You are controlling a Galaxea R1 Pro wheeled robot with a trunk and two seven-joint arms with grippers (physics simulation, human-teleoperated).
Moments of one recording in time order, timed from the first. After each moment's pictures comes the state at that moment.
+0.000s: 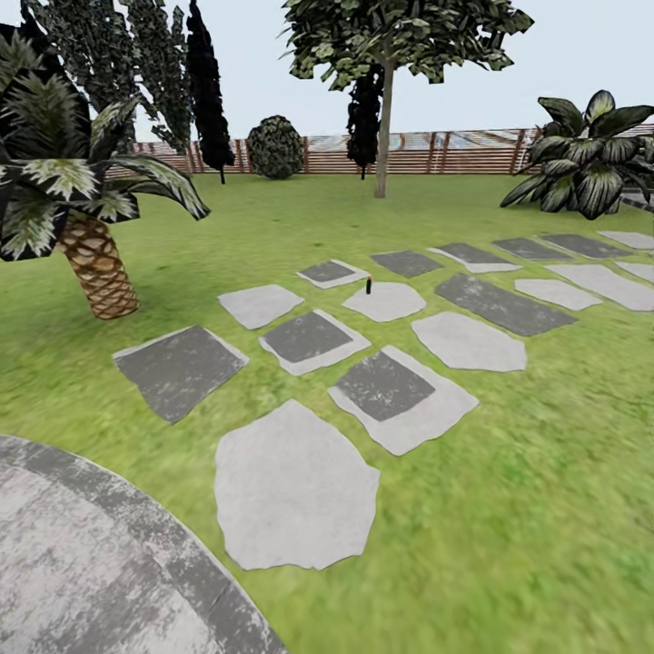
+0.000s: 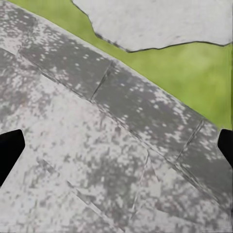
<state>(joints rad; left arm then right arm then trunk) -0.19 0.06 -0.01 -0.36 -0.01 -0.33 0.00 -0.07 -0.05 0.00 -0.48 0.00 -0.43 0.00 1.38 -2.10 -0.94</state>
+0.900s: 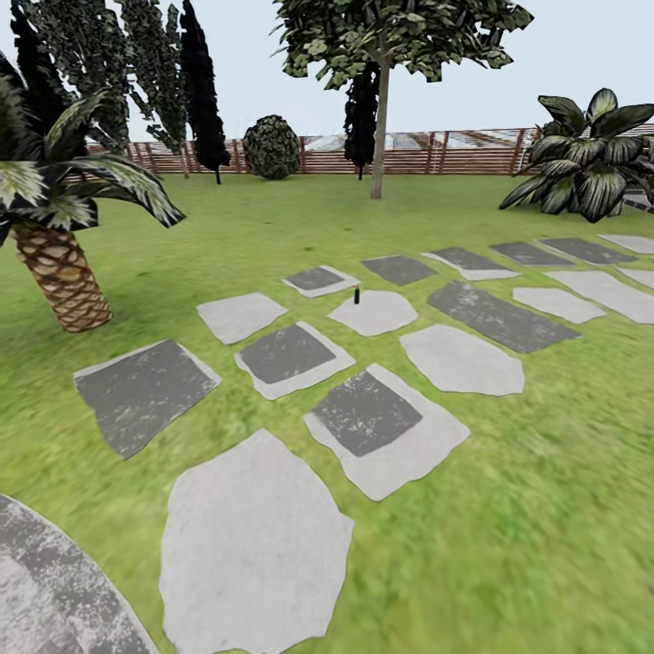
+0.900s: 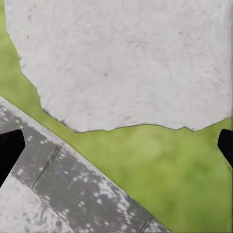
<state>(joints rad) -0.19 0.06 0.00 -0.36 0.00 -0.33 0.00 -0.07 -0.04 0.00 -0.47 0.00 -0.43 0.00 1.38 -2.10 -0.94</state>
